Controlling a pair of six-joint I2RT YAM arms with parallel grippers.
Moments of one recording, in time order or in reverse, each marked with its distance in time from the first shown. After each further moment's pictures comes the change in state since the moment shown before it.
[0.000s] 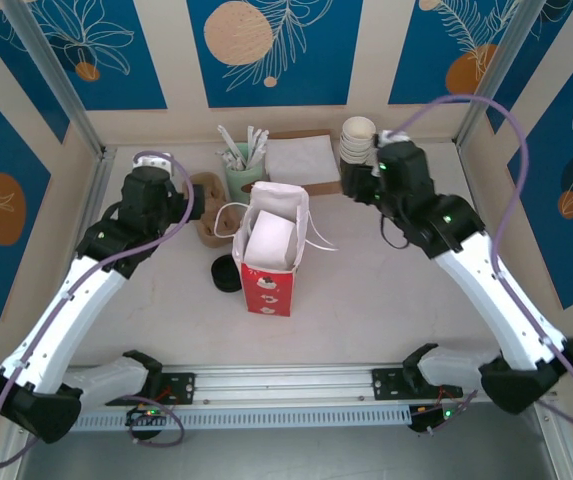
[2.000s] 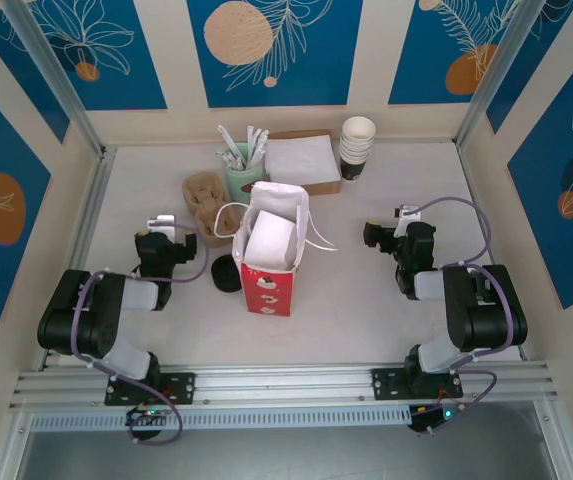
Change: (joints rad) left arm 0.311 0.453 -0.865 1.440 0.199 0.246; right arm -0.497 0.357 -1.053 1.513 -0.372 -0.298
